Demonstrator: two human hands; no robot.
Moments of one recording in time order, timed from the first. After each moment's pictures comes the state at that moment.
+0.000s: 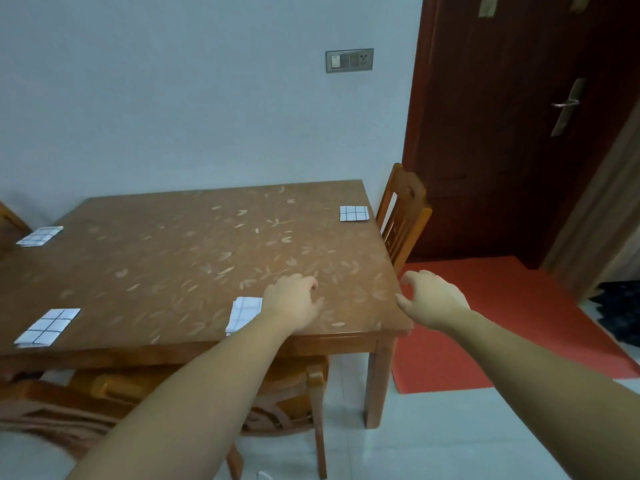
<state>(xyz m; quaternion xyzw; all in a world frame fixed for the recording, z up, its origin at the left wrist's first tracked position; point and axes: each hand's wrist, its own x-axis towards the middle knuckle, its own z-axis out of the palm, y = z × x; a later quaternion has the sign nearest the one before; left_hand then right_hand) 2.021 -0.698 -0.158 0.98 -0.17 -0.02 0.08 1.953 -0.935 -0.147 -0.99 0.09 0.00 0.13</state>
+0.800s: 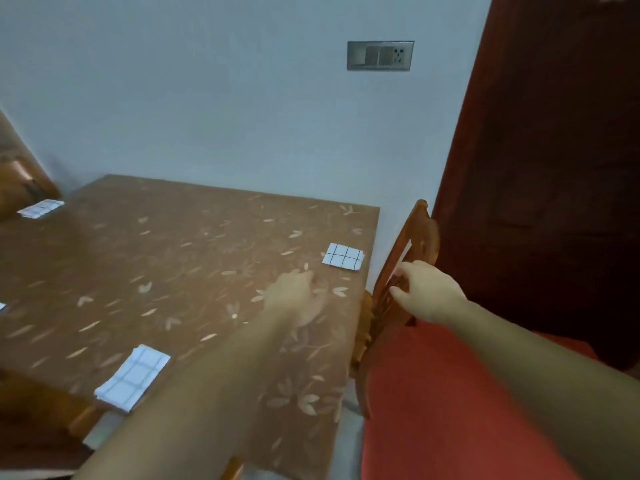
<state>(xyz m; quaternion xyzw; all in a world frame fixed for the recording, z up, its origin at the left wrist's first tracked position) 2.254 -0.947 -0.165 0.99 0.03 -0.02 0.17 2.274 -1.181 -0.153 -0.99 -0.09 0.01 0.12</state>
